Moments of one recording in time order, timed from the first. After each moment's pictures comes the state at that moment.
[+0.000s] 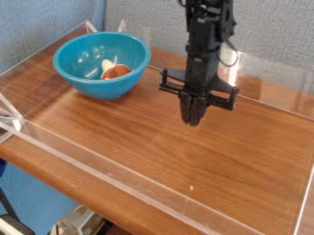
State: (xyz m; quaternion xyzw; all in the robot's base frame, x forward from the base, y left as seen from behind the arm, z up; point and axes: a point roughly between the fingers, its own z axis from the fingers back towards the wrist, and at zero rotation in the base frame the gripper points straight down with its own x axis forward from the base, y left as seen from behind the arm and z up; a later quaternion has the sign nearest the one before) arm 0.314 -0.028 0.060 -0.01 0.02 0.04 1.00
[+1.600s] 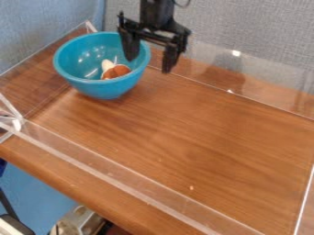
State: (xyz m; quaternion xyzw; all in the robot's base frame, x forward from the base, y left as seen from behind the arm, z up) arm 0.337 0.064 0.114 0.04 -0.03 0.05 1.00
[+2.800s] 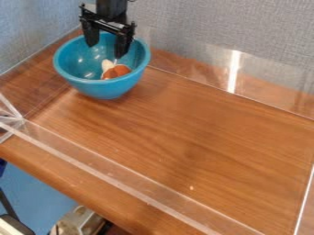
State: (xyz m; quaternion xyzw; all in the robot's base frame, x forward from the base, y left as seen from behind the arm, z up) arm 0.373 0.168 0.086 0.07 -0.01 0.02 1.00
